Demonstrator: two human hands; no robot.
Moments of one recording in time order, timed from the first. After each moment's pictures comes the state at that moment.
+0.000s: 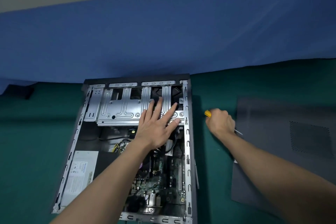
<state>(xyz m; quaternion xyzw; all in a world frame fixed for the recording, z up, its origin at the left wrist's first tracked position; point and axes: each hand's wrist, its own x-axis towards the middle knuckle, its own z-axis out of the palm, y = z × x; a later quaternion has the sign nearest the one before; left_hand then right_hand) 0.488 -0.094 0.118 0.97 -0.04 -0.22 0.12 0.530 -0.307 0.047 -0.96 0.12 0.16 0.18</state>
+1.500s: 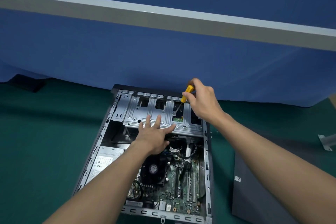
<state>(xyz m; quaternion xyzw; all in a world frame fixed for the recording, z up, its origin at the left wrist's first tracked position) 0.470 -0.021 0.150 0.95 -0.07 -0.30 0.04 0.546 -0.184 0.229 -0.93 -0.15 0.00 0.34</state>
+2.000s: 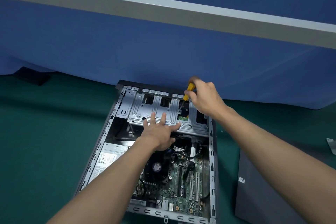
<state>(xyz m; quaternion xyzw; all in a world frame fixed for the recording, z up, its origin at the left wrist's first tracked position) 0.476 -0.023 0.157 0.94 -0.06 -0.33 0.06 0.566 -0.173 0.223 -0.95 -0.19 0.03 0.26</state>
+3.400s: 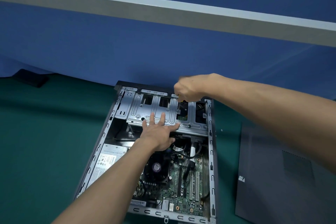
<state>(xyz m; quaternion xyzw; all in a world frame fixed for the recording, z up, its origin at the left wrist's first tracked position) 0.475 -0.023 0.155 0.95 -0.06 -0.31 0.07 0.602 -0.134 0.266 -0.85 -0.44 0.19 -0.19</state>
